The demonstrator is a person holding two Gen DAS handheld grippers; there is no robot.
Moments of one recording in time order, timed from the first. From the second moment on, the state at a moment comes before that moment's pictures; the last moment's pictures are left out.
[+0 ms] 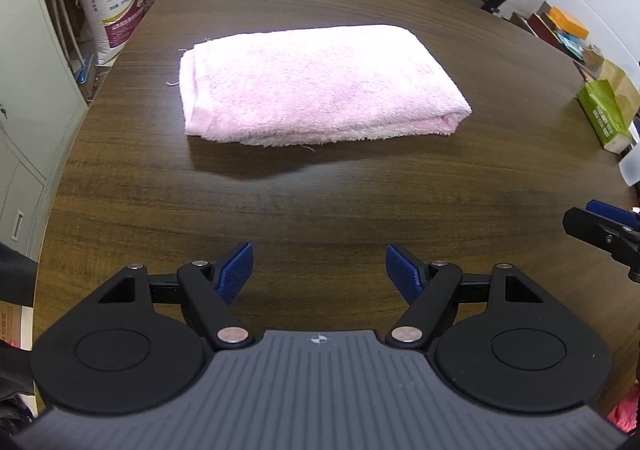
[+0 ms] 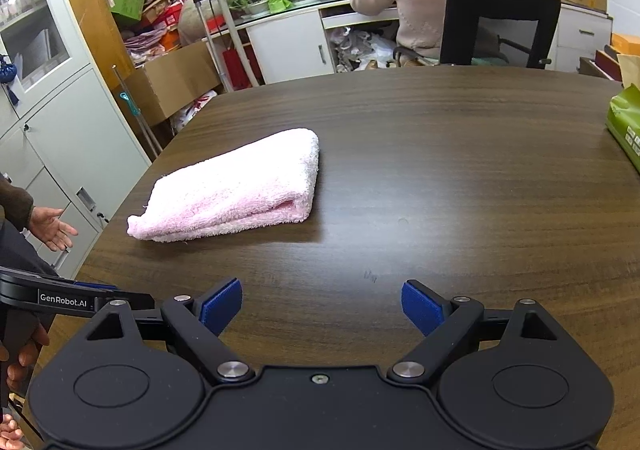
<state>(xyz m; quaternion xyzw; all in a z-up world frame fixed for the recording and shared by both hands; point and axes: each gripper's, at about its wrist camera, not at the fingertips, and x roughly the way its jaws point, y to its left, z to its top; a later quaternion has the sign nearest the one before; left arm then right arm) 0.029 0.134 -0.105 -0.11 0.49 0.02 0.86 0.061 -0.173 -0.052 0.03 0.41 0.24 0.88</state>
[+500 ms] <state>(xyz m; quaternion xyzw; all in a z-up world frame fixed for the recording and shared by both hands) 0.022 0.150 -0.105 -0.13 0.49 0.05 0.86 0.066 -0.150 -0.046 0.00 0.40 0.28 0.87</state>
